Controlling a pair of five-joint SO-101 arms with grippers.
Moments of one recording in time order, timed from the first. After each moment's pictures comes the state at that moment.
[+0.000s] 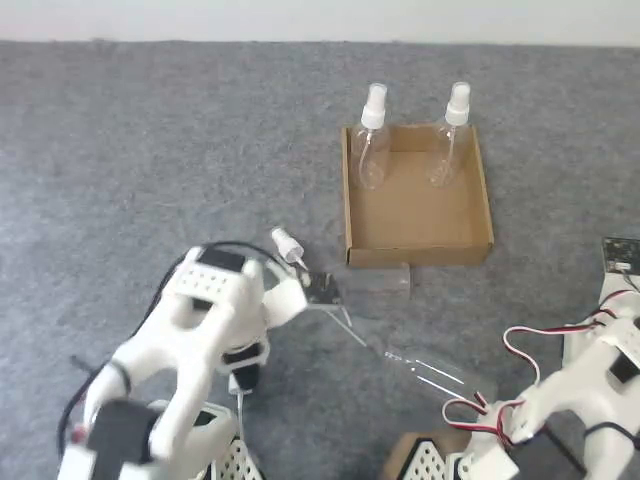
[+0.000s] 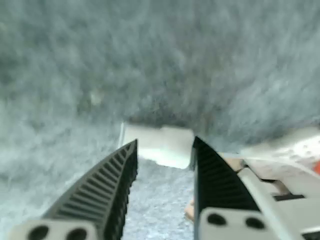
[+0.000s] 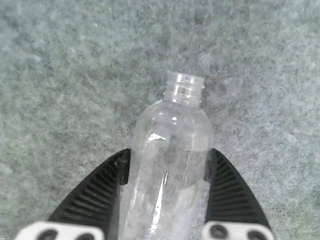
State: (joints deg) left arm 10.5 -13.0 54.5 81.2 -49.5; right arm 48.0 -24.0 55.6 49.9 41.1
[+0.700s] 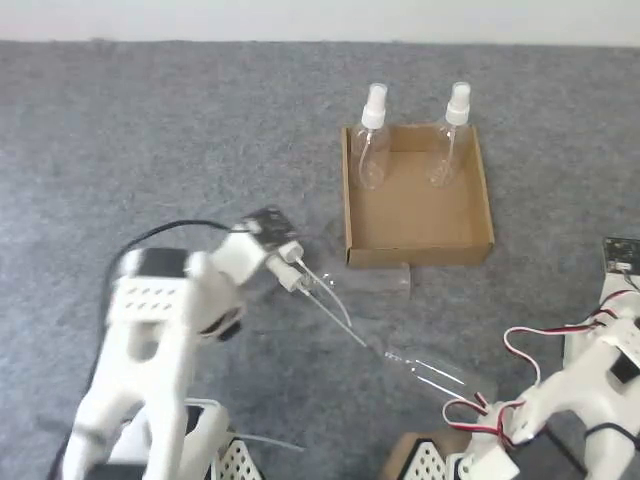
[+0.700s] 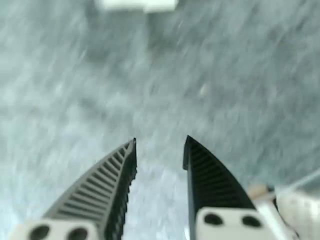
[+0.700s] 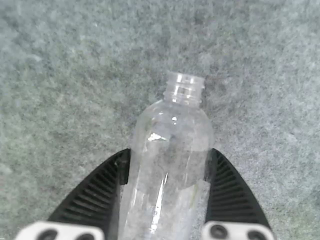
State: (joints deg) left arm -7.6 -36.6 53.1 82.7 -42.4; right arm 48.0 -24.0 55.6 49.9 41.1
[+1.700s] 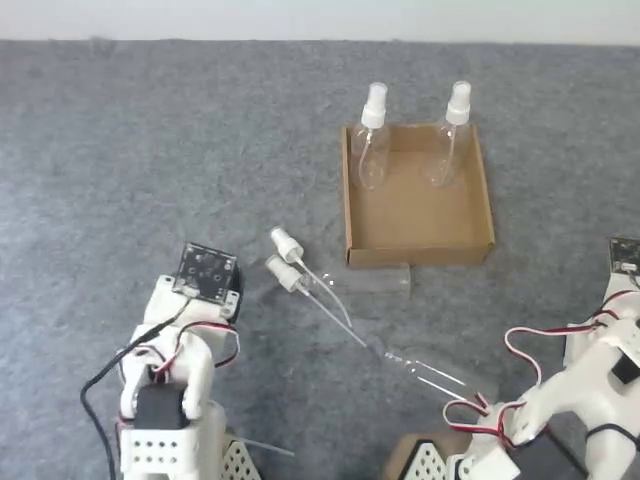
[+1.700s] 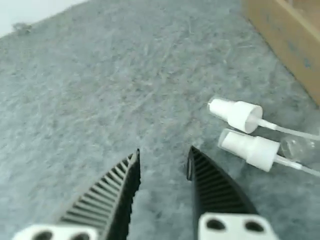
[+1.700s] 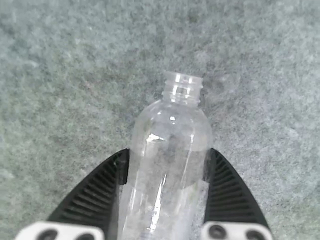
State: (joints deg) left arm -5.2 -102.5 96.8 54.5 -12.4; right arm 48.1 -24.0 55.6 49.9 38.5
